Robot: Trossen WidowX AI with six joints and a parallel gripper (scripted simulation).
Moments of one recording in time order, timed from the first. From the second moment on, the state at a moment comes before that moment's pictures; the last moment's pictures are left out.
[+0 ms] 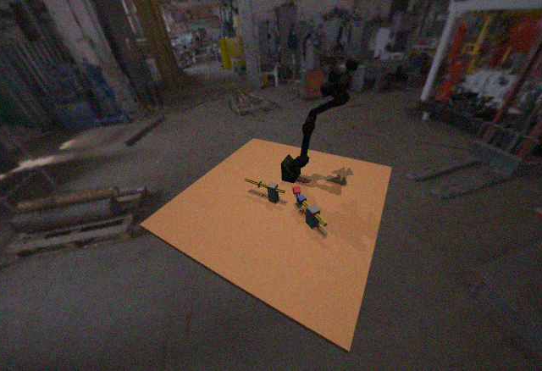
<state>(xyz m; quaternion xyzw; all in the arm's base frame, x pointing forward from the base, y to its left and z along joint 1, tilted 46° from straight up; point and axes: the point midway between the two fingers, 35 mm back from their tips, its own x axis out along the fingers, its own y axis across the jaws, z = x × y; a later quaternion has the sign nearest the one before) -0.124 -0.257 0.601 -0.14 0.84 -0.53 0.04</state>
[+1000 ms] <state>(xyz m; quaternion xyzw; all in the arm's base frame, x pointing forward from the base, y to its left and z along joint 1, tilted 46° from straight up) -0.157 -0.032 0.684 -0.07 0.66 -0.71 -0.22</state>
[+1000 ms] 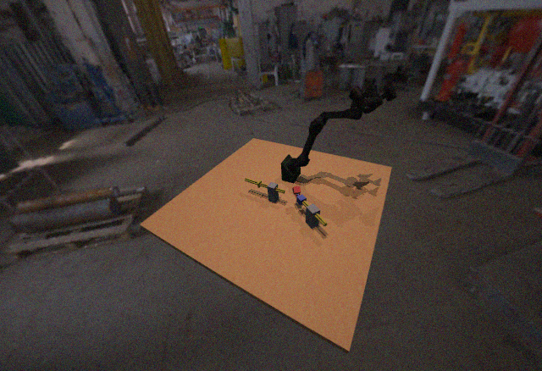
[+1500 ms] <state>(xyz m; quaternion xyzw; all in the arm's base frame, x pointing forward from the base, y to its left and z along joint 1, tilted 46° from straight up) -0.090 0.105 0.678 0.00 0.52 -0.75 -0.41</state>
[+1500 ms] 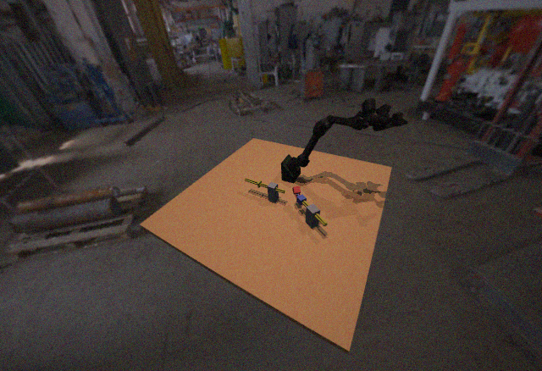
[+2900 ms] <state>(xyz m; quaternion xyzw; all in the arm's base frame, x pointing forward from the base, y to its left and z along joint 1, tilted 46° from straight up) 0.235 0.189 0.462 0.08 0.01 -0.56 -0.82</state>
